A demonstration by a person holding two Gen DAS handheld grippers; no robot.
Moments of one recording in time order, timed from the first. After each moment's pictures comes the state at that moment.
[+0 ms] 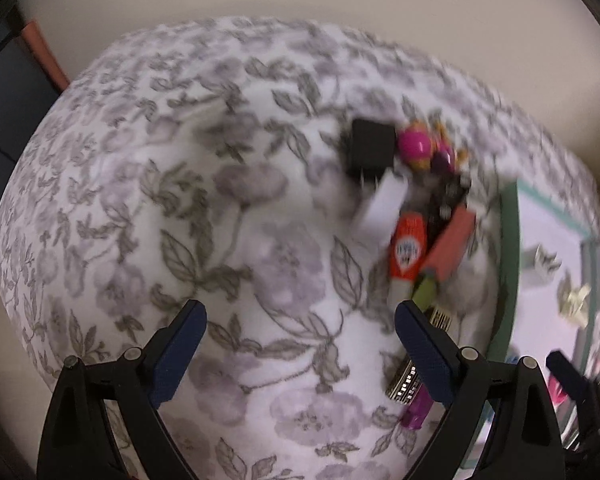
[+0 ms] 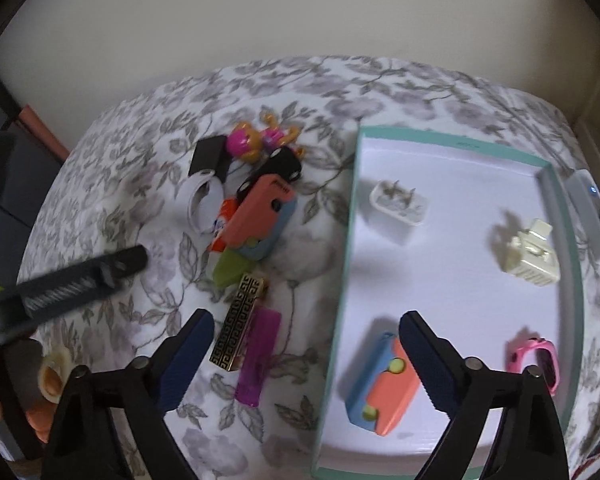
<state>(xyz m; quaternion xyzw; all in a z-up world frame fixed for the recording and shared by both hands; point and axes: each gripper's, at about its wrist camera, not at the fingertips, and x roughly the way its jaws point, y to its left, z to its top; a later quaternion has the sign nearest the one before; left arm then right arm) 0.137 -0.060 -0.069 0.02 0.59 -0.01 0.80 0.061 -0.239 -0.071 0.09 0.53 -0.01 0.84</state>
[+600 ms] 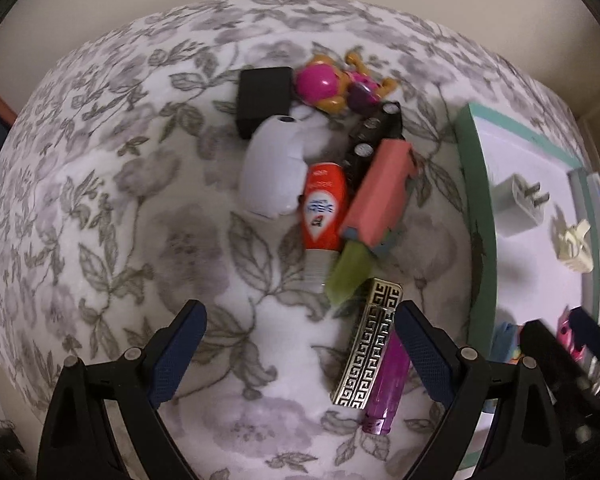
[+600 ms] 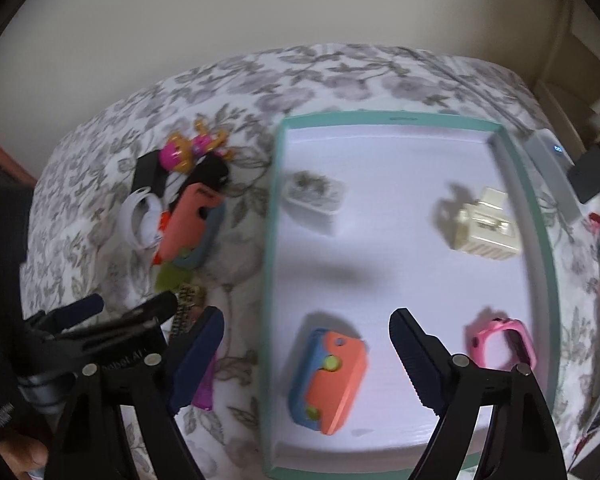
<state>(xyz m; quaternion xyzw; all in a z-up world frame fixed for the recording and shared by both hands) 0.133 -0.122 -0.103 0.08 0.61 -0.09 0.78 0.056 -0.287 -0.078 0.13 0.54 -0.09 0.83</state>
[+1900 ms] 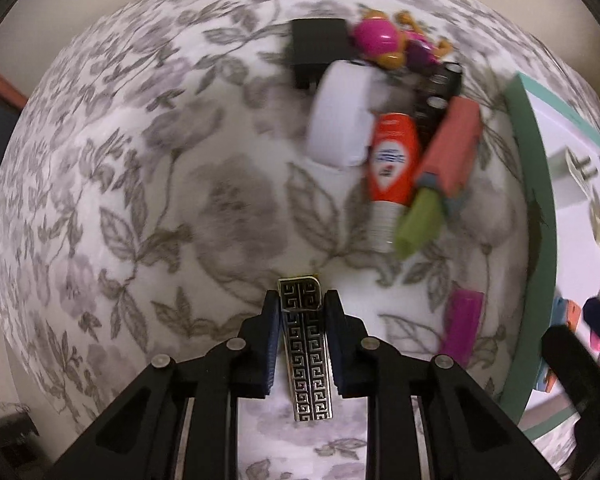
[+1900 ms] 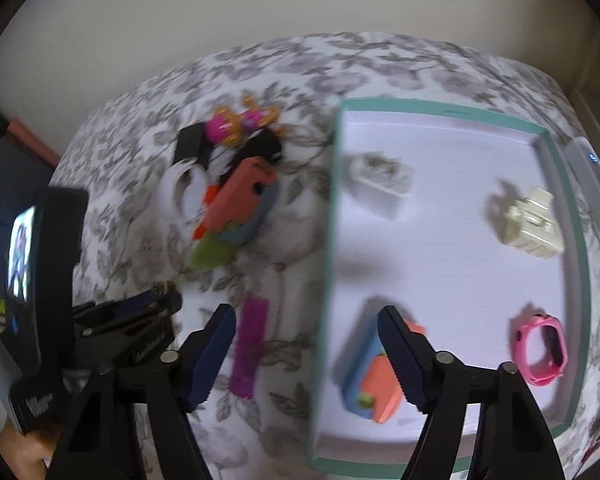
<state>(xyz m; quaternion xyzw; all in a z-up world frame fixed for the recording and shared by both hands) 0.097 -0.089 -0.108 0.09 0.65 -0.04 0.76 0.063 -0.246 -0.082 0.12 0.56 -0.01 0.82</state>
